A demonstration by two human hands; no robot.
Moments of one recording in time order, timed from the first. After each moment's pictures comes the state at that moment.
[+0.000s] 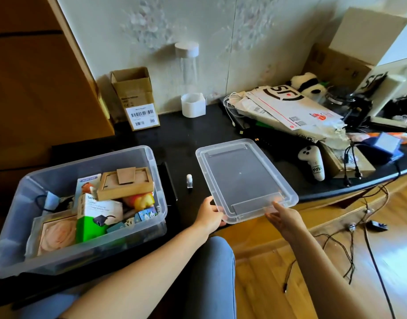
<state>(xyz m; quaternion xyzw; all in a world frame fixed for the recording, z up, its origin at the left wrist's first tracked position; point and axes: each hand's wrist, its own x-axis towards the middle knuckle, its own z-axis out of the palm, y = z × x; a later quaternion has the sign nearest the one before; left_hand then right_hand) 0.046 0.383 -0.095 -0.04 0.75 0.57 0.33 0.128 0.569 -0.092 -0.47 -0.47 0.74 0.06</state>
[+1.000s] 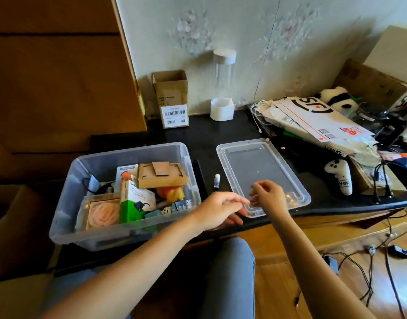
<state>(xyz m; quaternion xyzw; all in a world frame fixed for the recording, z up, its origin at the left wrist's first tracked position) 0.058 0.300 0.003 0.20 0.73 0.55 0.35 0.070 0.467 -0.038 -0.27 -0.79 0.54 0.10</state>
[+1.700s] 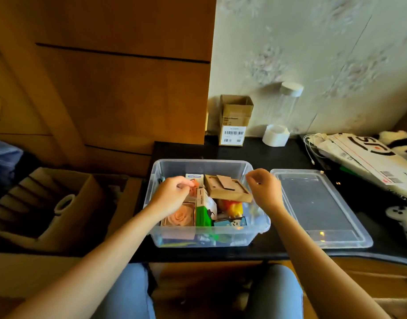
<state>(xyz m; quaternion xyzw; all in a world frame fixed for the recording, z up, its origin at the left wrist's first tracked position) -0.005 0.070 0.011 0.05 0.88 0.46 0.05 -0.012 0.314 0.005 -0.10 -0.89 0.42 0.14</state>
